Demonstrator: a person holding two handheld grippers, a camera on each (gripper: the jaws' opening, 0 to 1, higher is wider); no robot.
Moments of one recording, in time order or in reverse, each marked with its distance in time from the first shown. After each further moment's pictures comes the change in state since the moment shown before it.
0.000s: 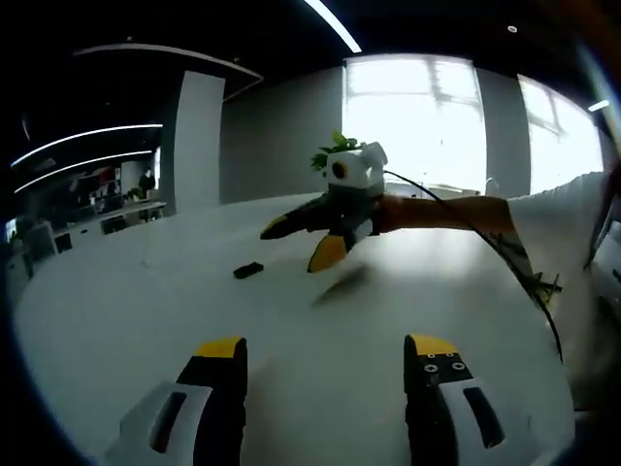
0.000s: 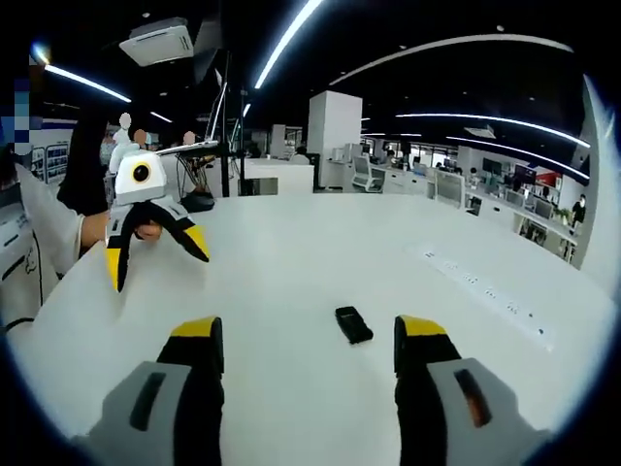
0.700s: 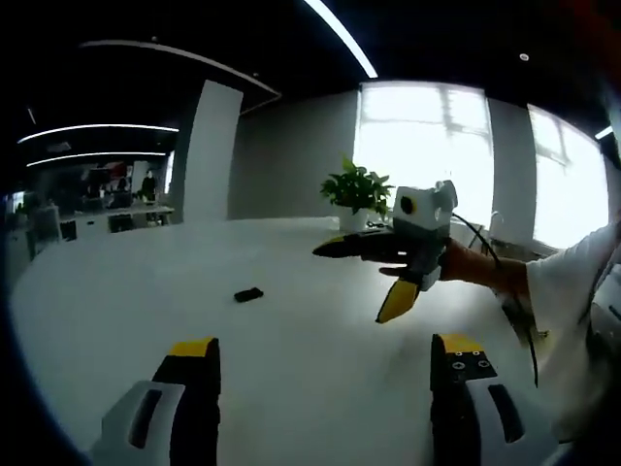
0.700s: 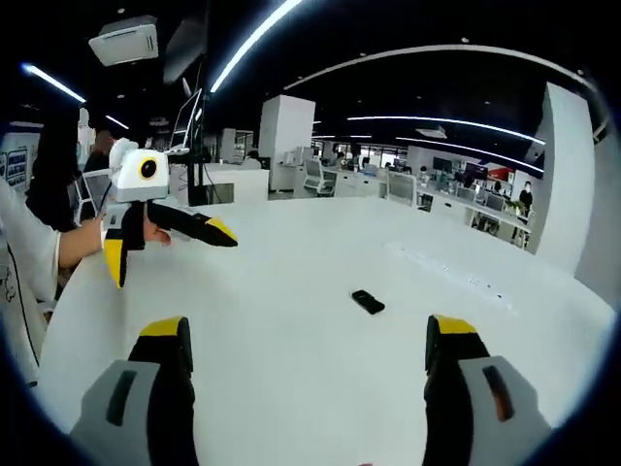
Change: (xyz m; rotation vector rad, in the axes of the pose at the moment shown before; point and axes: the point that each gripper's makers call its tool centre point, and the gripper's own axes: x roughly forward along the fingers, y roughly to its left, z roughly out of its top) left arm -0.012 -0.005 0.036 -0.124 -0.134 0.007; right arm -0.052 0.040 0.004 0.040 0.032 -0.295
